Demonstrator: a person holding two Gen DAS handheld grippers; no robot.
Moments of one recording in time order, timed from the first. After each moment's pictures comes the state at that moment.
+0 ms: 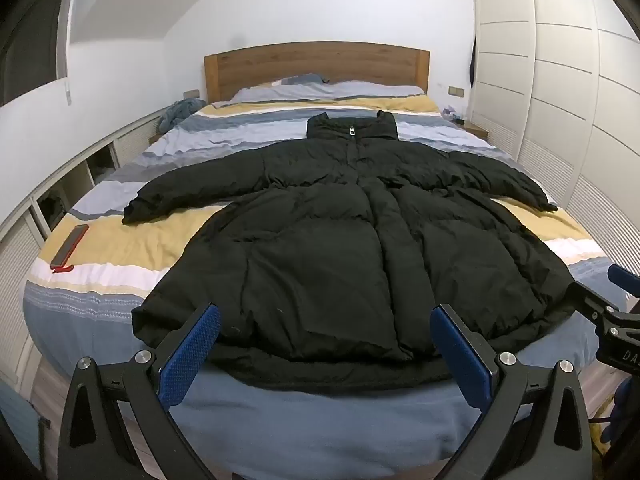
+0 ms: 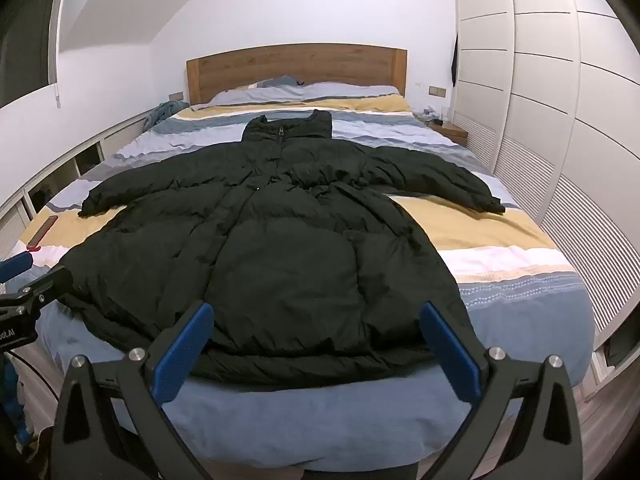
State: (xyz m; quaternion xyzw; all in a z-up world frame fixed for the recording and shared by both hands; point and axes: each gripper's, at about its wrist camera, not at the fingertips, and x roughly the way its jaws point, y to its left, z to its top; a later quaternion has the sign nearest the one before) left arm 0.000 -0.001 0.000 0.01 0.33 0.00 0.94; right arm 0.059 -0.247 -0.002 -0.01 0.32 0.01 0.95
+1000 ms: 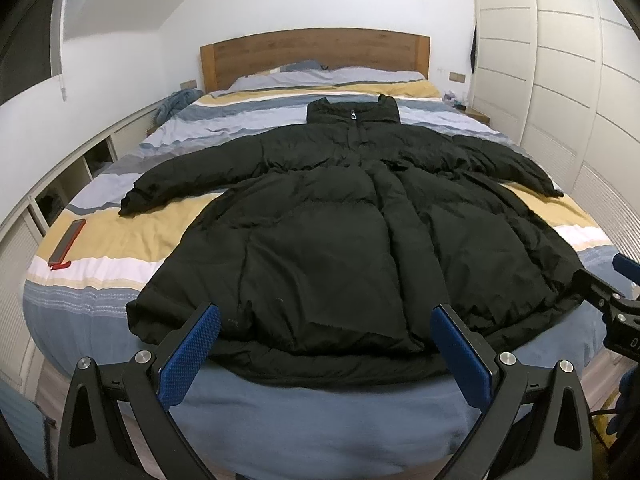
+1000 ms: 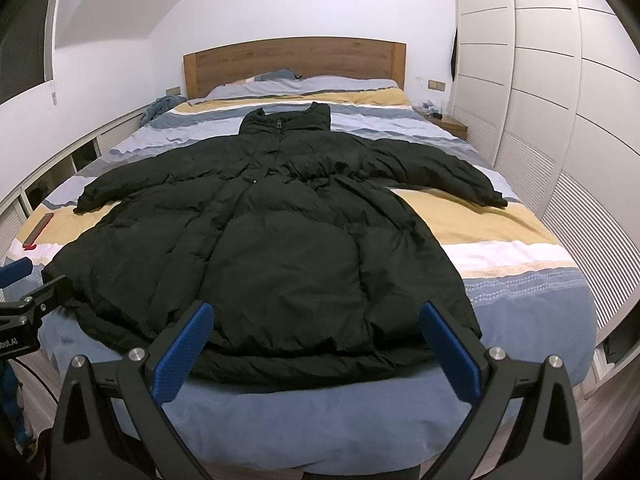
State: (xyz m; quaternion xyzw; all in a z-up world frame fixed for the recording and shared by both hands) left arm 0.011 0.002 -0.018 0.02 0.35 -0.01 0.93; right arm 0.072 -0.246 -0.014 -0.01 0.33 0.01 0.95
